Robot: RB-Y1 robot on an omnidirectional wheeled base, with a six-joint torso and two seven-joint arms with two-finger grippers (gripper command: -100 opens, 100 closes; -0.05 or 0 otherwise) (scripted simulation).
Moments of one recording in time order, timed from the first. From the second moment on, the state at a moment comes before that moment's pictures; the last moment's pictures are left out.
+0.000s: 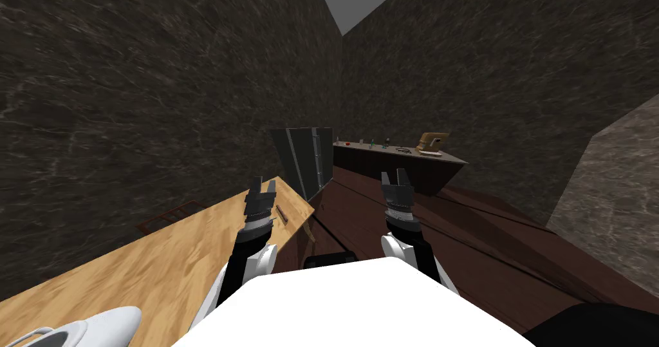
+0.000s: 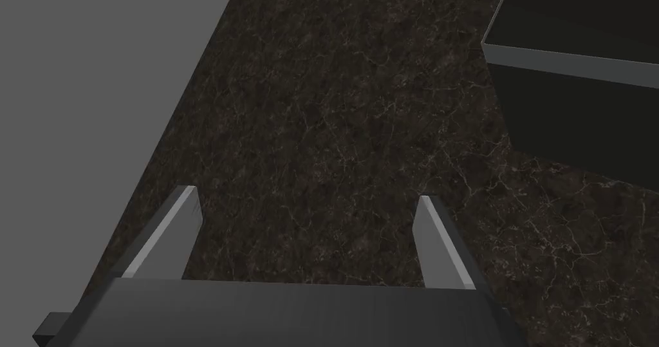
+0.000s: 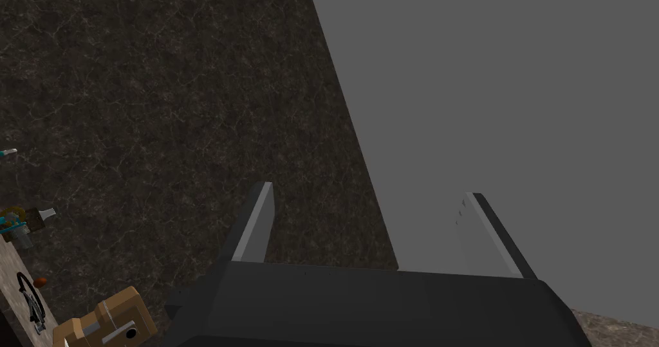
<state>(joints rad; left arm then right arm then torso) 0.49 -0.01 -0.01 -2.25 -0.08 -0.54 0.02 0.55 -0.01 0.01 -2.30 -0.08 -0.63 0.07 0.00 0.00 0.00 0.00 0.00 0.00</state>
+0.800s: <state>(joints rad) 0.43 0.21 0.01 -2.17 0.02 -0.37 -0.04 0.55 -0.01 0.01 -2.30 -0.08 -0.63 0.07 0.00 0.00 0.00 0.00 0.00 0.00</state>
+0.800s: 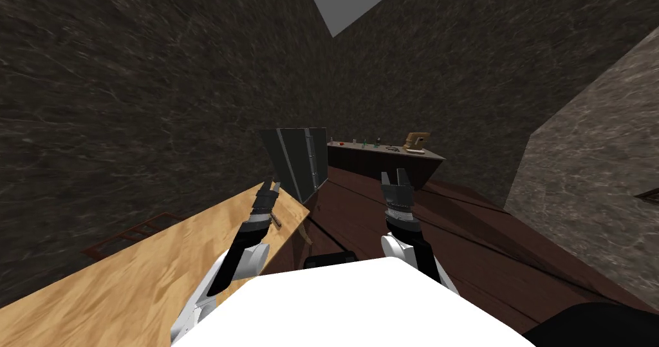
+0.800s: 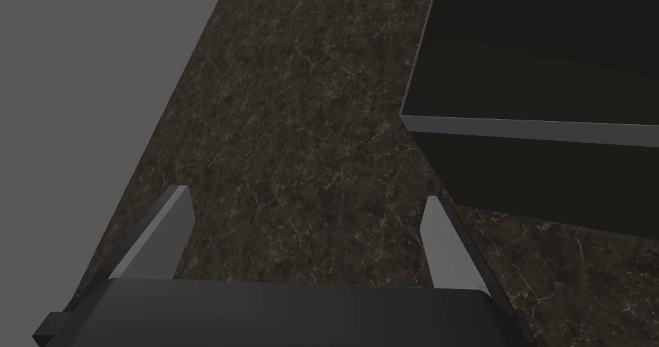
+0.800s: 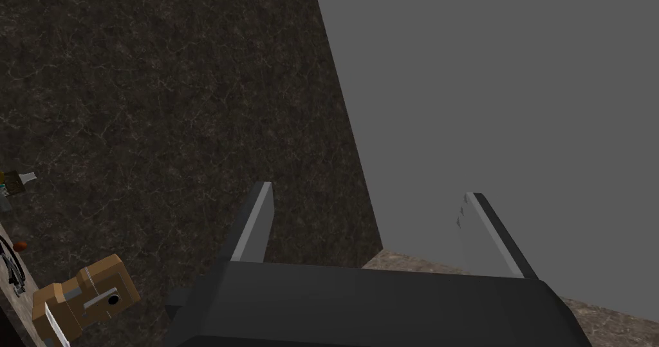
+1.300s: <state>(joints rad) 0.38 0.34 0.03 -2.10 0.09 -0.26 -0.09 0.55 -0.01 0.01 -2.30 -0.08 -0.63 0.07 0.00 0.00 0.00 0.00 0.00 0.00</state>
